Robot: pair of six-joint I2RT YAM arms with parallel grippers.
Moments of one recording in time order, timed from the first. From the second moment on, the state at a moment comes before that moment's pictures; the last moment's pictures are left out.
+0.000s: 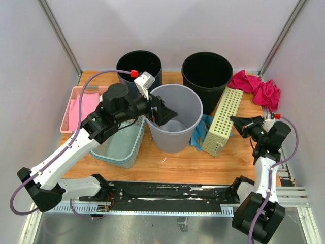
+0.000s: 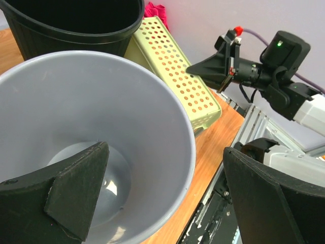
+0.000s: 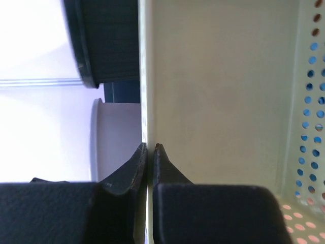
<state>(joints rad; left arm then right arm) -0.76 1.13 1.28 -0.29 0.26 -0.33 -0.47 0.83 0.46 0.12 -0.90 1.21</state>
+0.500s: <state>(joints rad) -0.76 1.14 1.28 -0.30 0.30 -0.33 -0.72 0.86 0.54 -0.26 -0.95 0.81</state>
